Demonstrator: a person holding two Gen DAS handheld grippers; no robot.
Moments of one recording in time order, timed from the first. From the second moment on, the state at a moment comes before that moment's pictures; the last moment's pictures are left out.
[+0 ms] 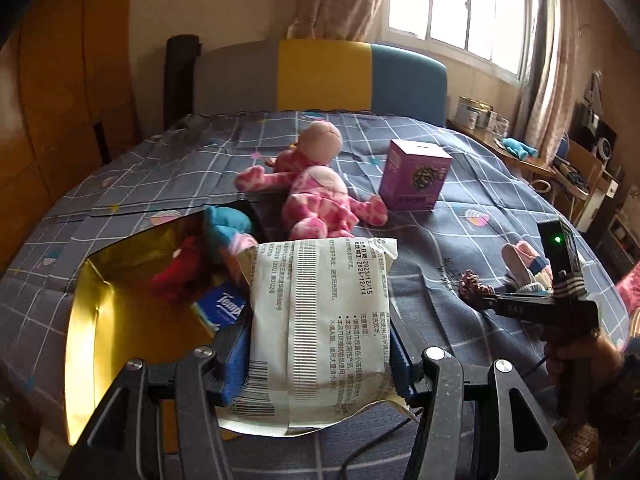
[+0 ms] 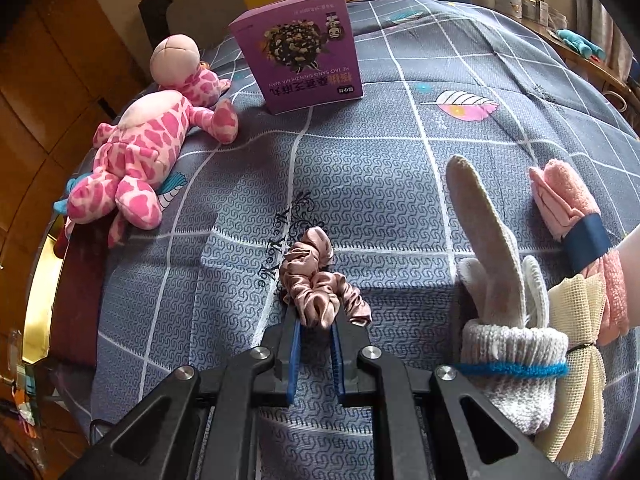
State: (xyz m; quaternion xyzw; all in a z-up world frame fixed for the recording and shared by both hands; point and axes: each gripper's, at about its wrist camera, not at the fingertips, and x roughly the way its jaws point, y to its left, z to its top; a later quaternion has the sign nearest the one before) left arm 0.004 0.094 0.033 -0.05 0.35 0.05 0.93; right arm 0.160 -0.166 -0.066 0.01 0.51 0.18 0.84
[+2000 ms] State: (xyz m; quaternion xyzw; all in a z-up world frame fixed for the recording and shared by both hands) left arm 0.042 0.285 -0.021 -0.19 0.40 0.25 0.86; right arm 0.149 -0.148 -0.068 -0.05 0.51 0.15 0.85
